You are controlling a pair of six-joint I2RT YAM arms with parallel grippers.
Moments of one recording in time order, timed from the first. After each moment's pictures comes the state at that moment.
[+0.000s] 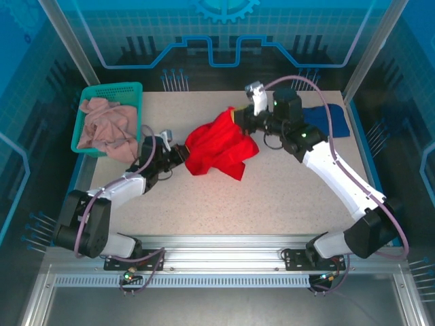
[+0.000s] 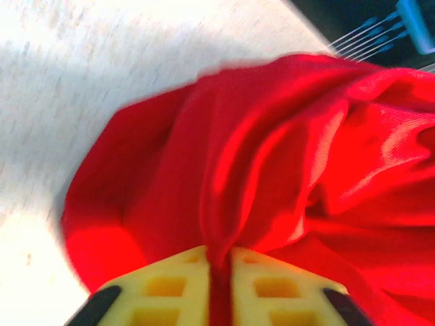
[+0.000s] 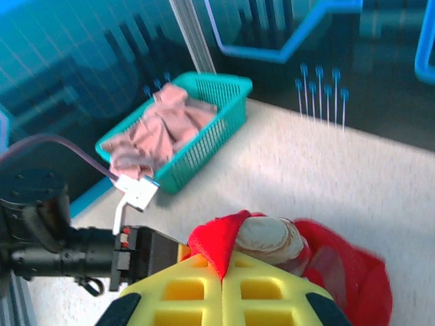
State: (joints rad) left arm -0.25 1.40 0.61 0.21 0.27 -0.74; right arm 0.48 1.39 1.30 -0.29 -0.37 0.18
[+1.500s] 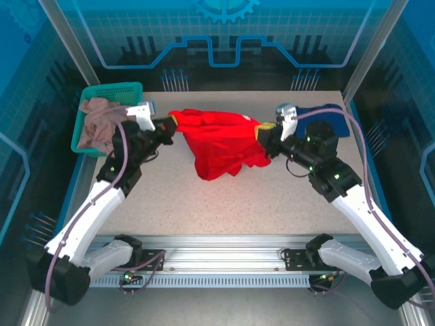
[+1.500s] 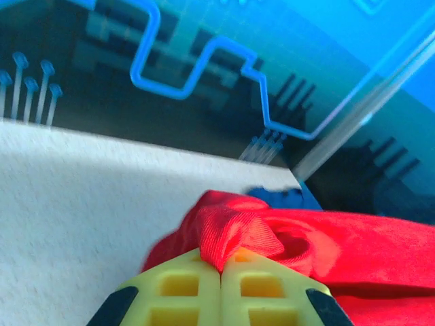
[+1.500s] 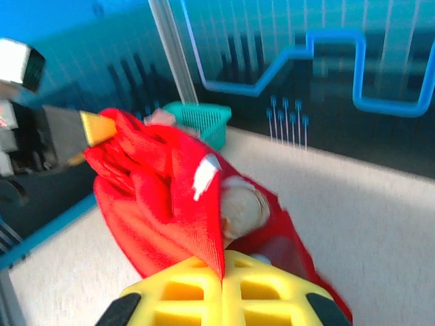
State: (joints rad) left arm -0.29 1.01 0.83 0.00 0.16 -0.53; right arm 0.49 0.97 1.00 -0.27 -0.25 0.17
